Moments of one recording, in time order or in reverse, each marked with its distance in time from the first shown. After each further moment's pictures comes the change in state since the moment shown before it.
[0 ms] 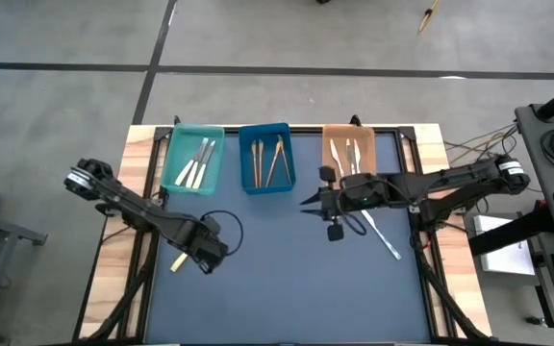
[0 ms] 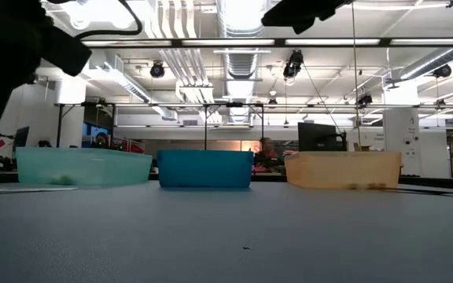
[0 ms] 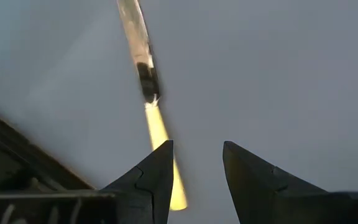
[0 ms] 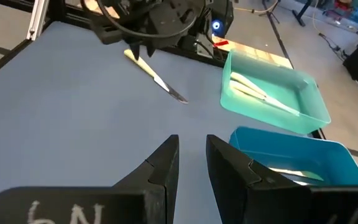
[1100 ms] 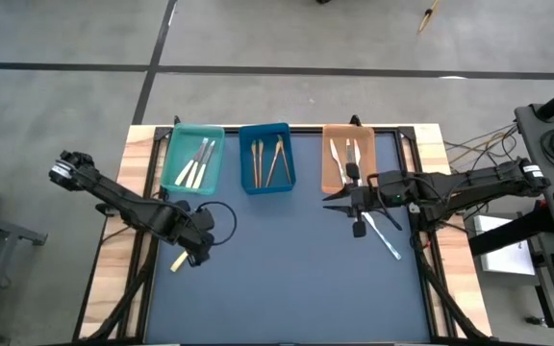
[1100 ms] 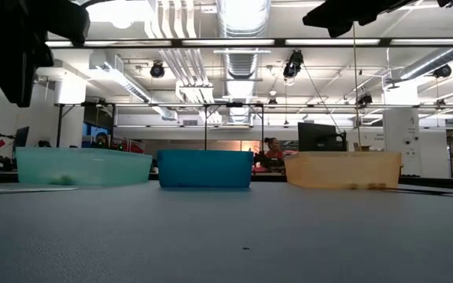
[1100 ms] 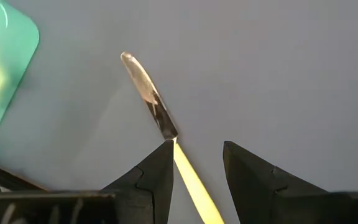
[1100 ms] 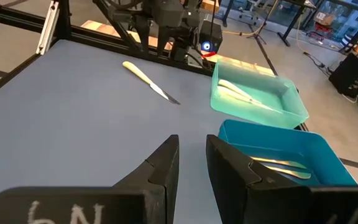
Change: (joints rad) left arm 0.000 -0.214 -0.035 0.002 -0.150 0.281; right arm -0.004 -0.300 -0.245 0.051 0.001 0.009
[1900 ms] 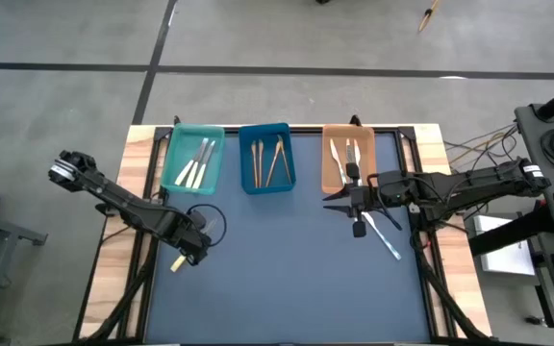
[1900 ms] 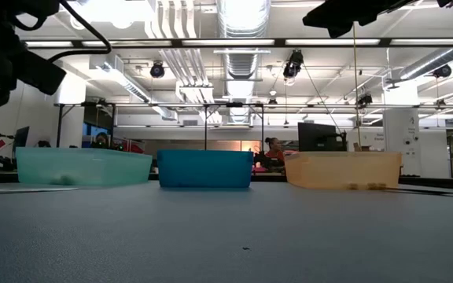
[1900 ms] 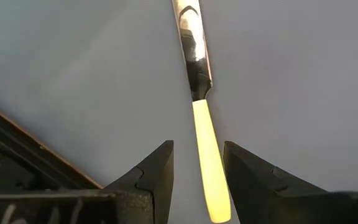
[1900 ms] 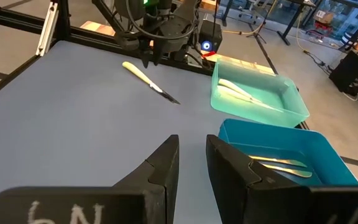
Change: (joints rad) left arm -0.001 -0.008 -0.224 0.091 0.145 -0.286; right arm 0.000 0.000 0.000 0.000 0.001 0.010
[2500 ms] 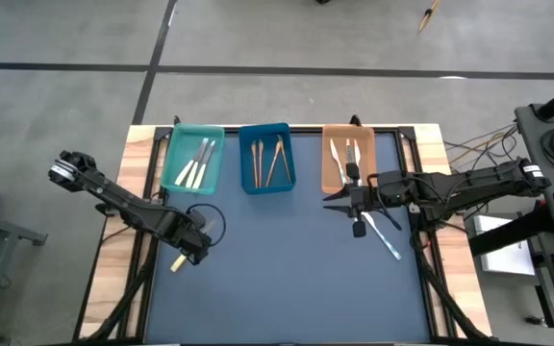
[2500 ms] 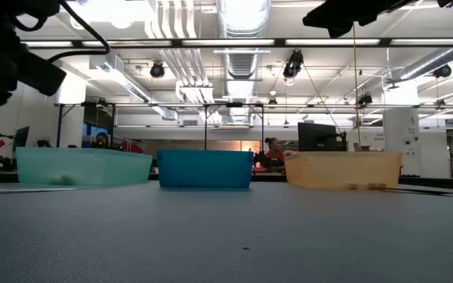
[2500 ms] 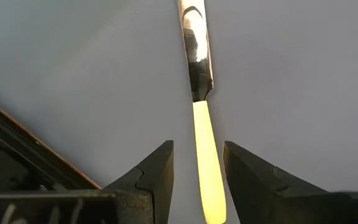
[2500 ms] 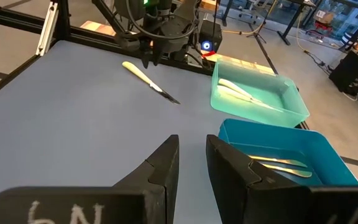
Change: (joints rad) left arm 0.000 0.001 -0.003 0.007 0.000 -0.042; right arm 0.000 0.000 0.000 0.000 0.000 -0.001
